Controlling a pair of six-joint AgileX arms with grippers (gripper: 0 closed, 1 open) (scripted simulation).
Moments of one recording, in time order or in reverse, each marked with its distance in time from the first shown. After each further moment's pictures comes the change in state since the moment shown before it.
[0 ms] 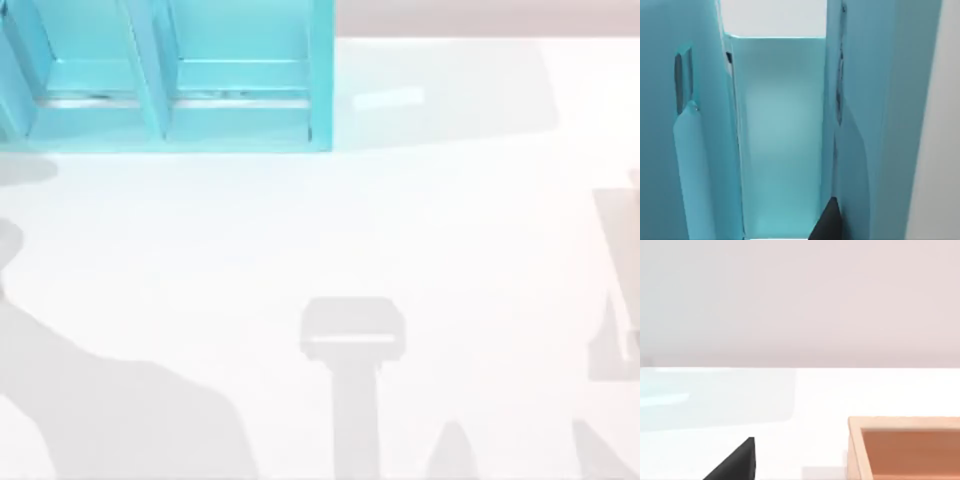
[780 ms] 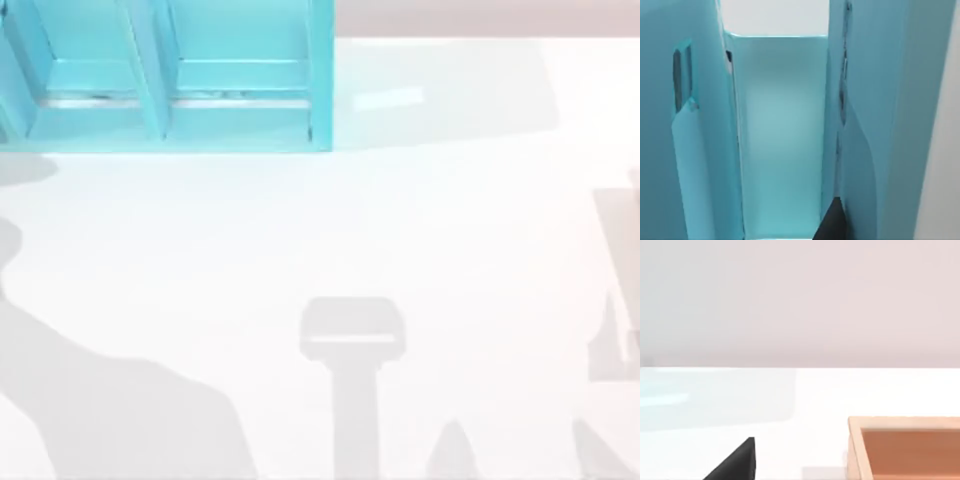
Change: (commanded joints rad) left arm -0.005 0.014 0.010 0.007 -0.004 0.000; right arm 0.000 0.000 0.000 0.000 0.000 0.000
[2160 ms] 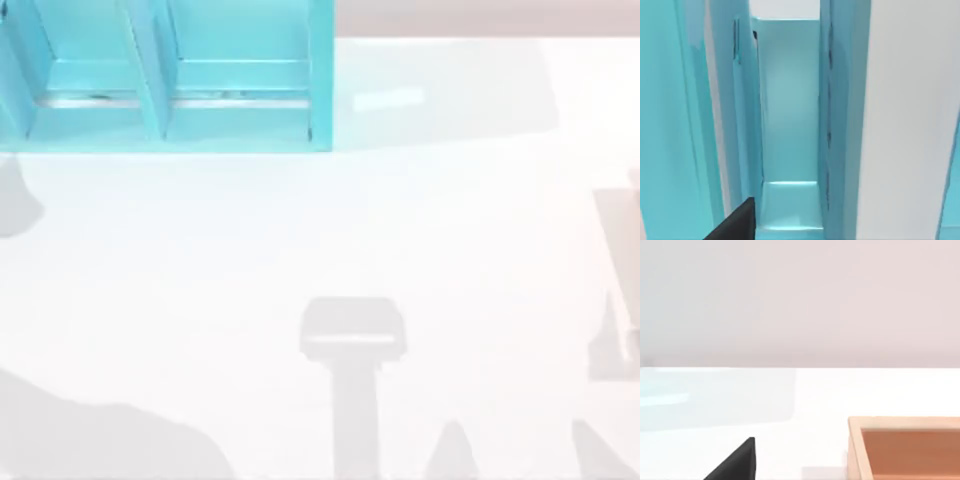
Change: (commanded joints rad) left arm 0.080 -0.113 -0.287 0.172 0.078 0.002; right arm 0.000 0.000 0.000 0.000 0.000 0.000
